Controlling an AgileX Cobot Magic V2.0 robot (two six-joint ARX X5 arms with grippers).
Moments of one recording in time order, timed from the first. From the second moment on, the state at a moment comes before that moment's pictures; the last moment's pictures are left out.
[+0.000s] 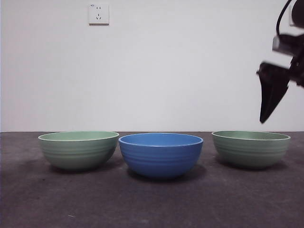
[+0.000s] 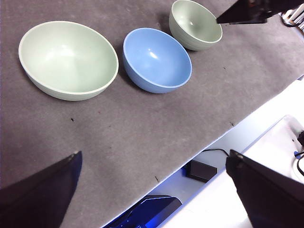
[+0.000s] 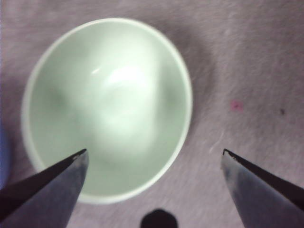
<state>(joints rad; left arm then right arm) 0.00 0.56 0.79 -1.07 0.68 0.15 0.09 1.45 0.94 -0.53 -0.19 0.08</state>
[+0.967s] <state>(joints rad) 0.00 0.56 0.79 -1.07 0.68 0.15 0.09 1.55 0.95 -0.43 -0.18 0.10</state>
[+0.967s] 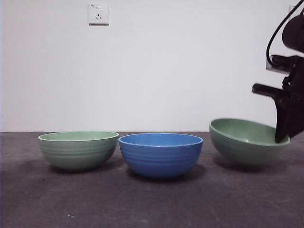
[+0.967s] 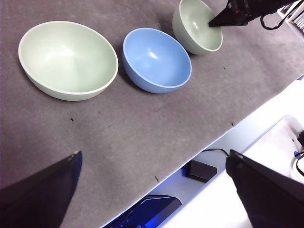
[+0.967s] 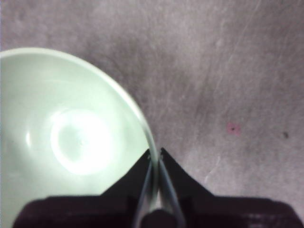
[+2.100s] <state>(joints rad) 0.00 0.56 0.79 -1.06 0.68 0.15 0.54 1.67 1.17 -0.55 -0.10 0.12</state>
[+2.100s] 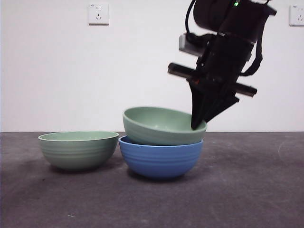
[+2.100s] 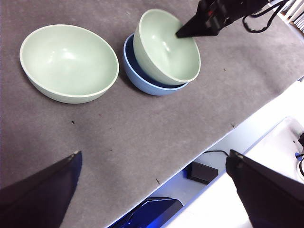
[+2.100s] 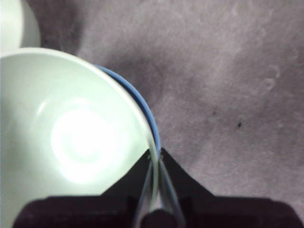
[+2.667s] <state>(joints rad) 0.00 0.66 0.79 -0.97 0.62 0.14 0.55 1.69 1.17 -0.56 -0.15 0.12</state>
